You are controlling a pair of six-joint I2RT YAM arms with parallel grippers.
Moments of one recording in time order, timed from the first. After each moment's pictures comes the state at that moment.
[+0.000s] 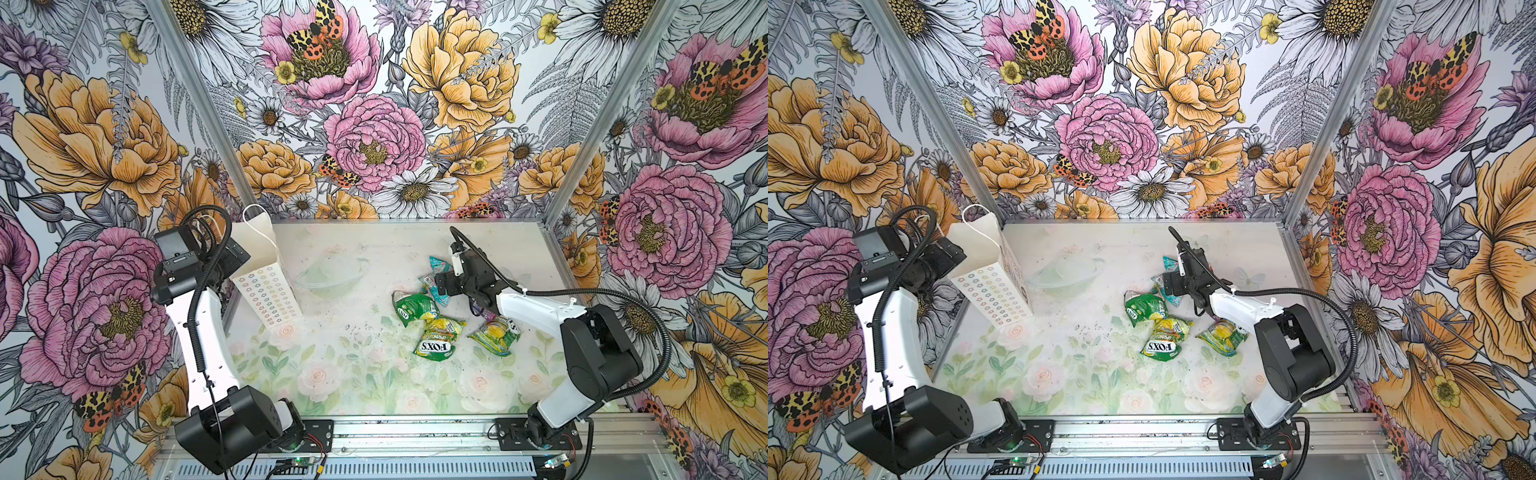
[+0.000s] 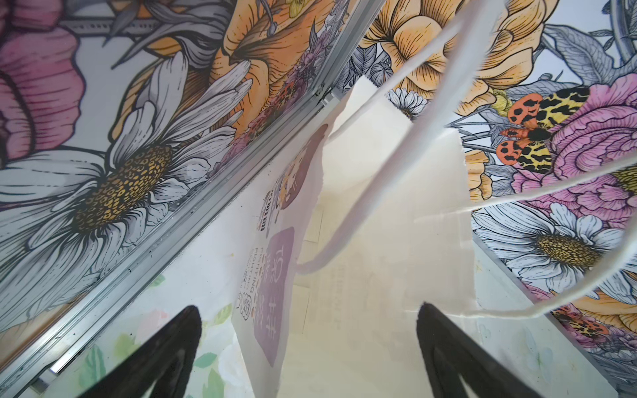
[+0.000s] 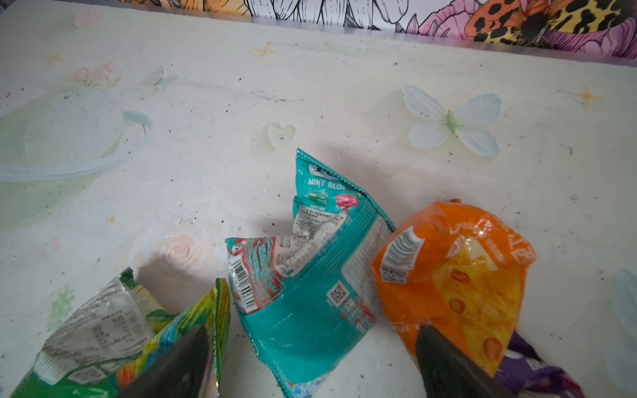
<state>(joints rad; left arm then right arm) 0.53 1.26 1.40 -0.85 0.16 -0.36 0.43 1.63 0.97 -0.08 0.03 0.15</state>
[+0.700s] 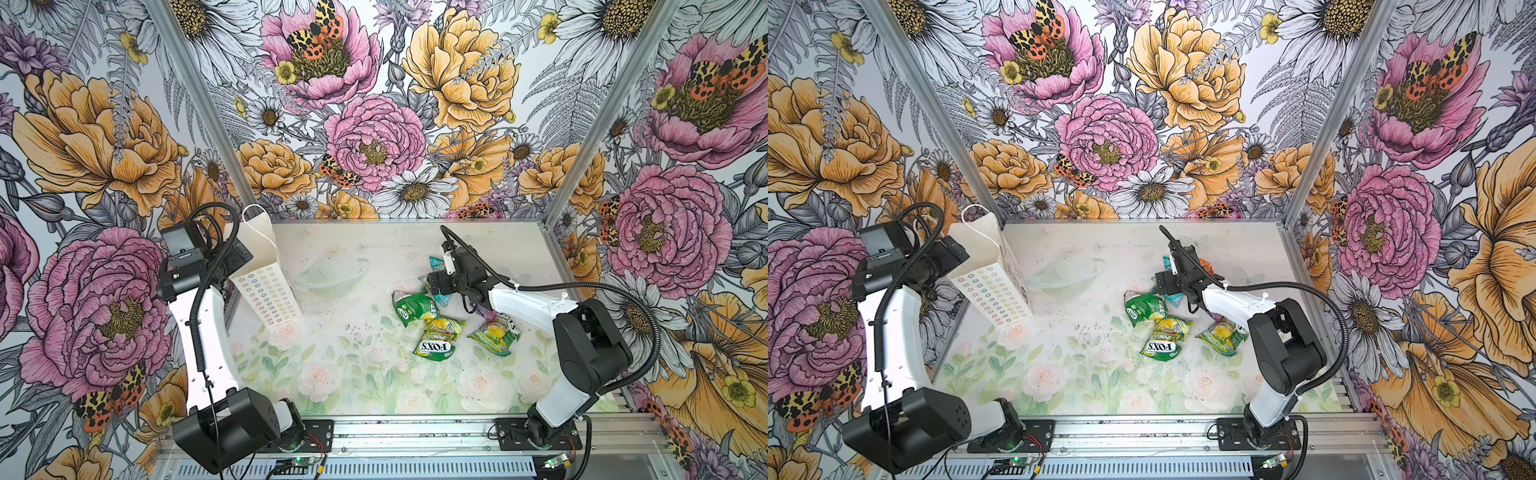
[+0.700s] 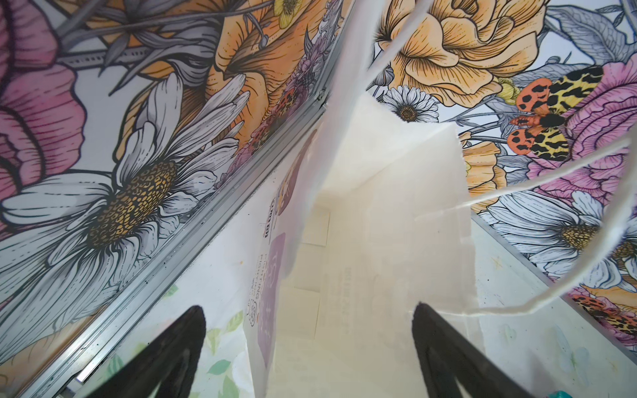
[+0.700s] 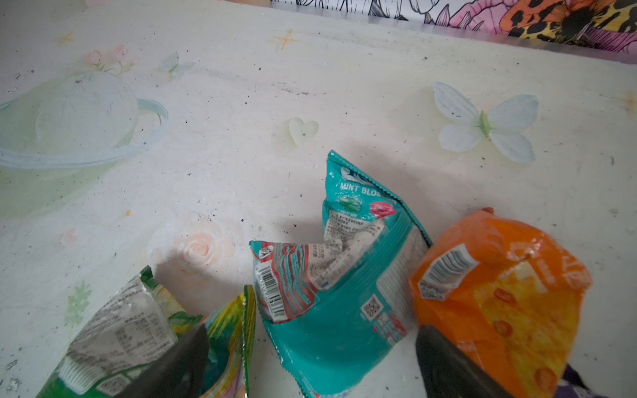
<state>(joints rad) 0.49 1.27 1.42 -0.85 0.10 -0.30 0.47 1.68 1.05 -0.13 0.03 0.15</state>
